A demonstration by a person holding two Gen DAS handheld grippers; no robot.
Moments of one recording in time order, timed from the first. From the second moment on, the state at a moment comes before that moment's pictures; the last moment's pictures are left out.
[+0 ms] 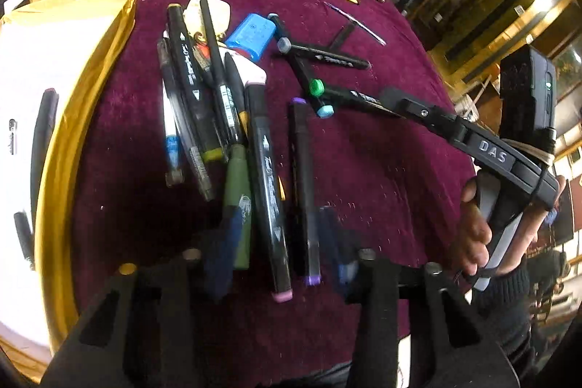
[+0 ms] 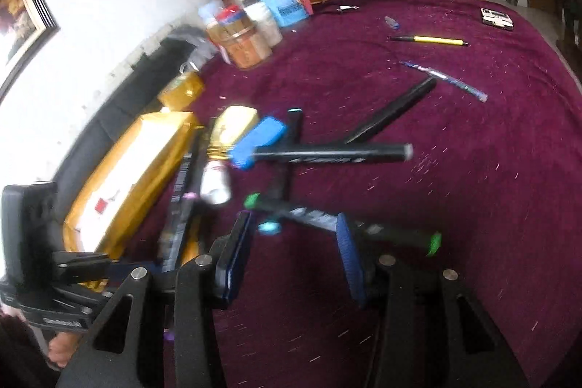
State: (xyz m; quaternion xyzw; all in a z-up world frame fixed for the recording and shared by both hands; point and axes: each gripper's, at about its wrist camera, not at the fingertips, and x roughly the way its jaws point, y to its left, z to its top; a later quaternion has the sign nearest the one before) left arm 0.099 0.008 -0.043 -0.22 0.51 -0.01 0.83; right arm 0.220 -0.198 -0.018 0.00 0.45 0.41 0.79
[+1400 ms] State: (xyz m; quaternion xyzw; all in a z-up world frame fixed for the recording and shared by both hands) left arm -0.001 0.092 0.021 -0.31 0.44 -0.02 0.84; right arm 0.060 -0.127 0.018 0.05 0.44 0.45 0.77
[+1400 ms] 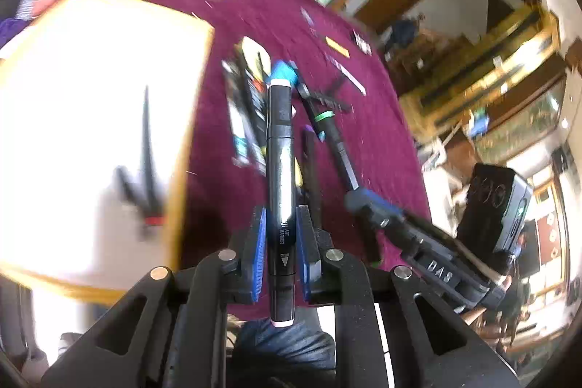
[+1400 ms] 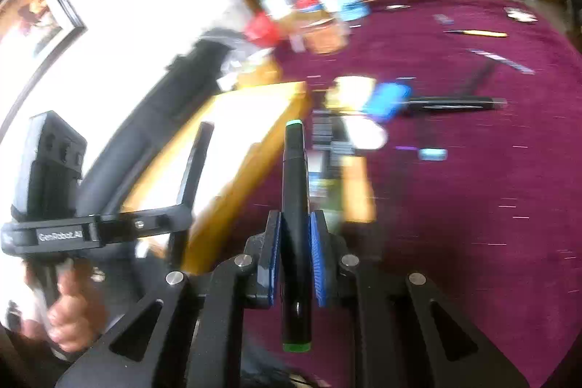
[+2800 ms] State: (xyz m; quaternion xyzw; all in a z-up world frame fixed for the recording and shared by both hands) left arm 0.016 0.187 0.029 -0.15 0.43 0.26 0.85; right arm 0.028 -0.034 0.014 0.06 0.42 0.54 0.73
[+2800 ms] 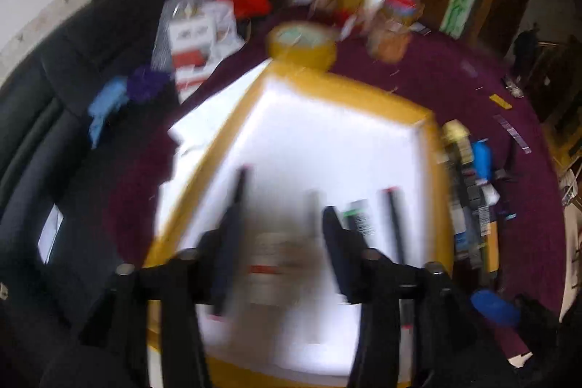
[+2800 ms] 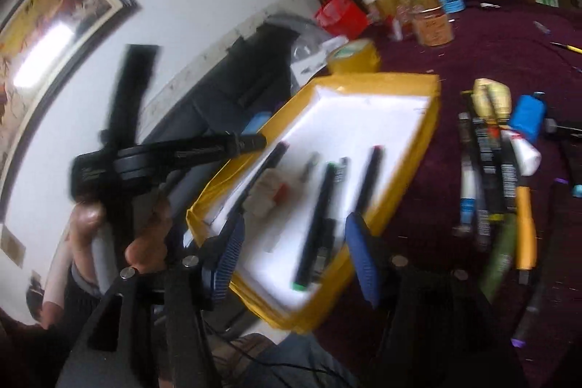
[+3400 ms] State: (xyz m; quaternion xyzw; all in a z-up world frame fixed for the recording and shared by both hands) left arm 0.066 0.049 0.013 -0.17 0.46 0.10 0.87; right arm 0.103 -0.170 -0.018 0.16 0.48 0.40 0.77
